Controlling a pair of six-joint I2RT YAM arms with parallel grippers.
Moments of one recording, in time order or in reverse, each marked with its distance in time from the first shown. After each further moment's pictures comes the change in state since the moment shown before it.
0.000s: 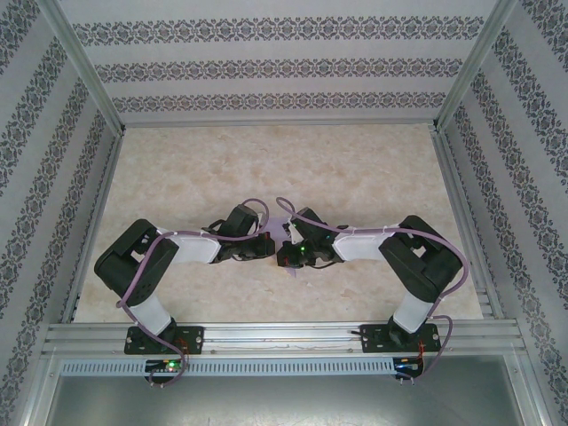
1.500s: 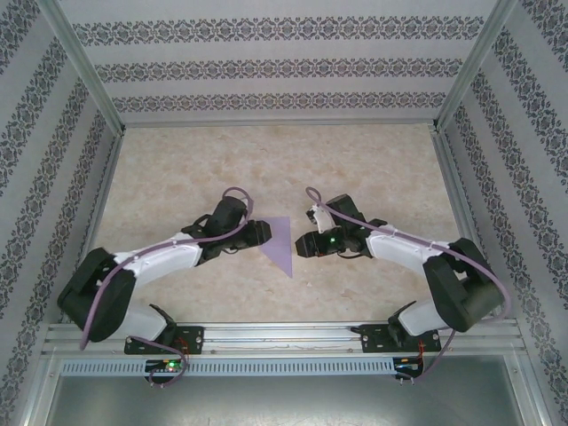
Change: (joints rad) left arm 0.017 -0.318 0.011 -0.180 -0.177 -0.067; right arm -0.224 -0.246 -0.062 -0.158 -0.103 -0.381
